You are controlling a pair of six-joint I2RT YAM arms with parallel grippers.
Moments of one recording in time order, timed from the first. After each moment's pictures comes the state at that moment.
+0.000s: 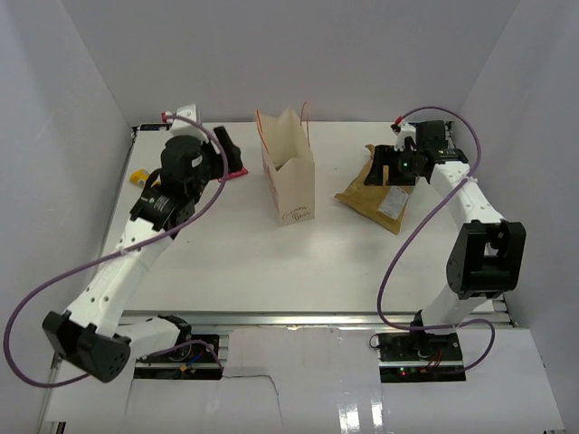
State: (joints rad) left arm -0.45 1.26 1.38 -0.34 -0.28 -0.38; right arm 0.06 1.65 1.36 -0.61 -0.45 0.02
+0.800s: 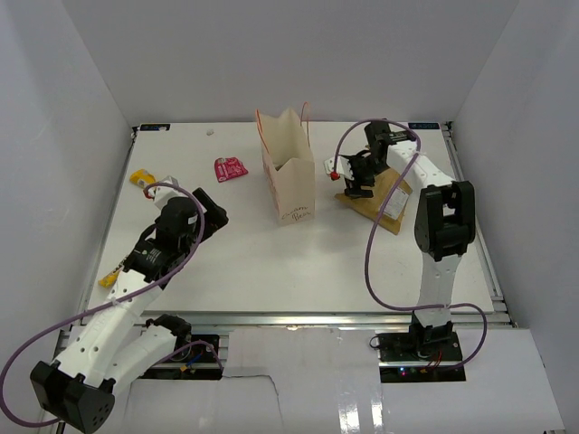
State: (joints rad) left arm -0.43 0.84 0.82 -0.56 -0.37 -0.82; right arm 0.24 2.05 1.74 -0.94 -0.56 -1.56
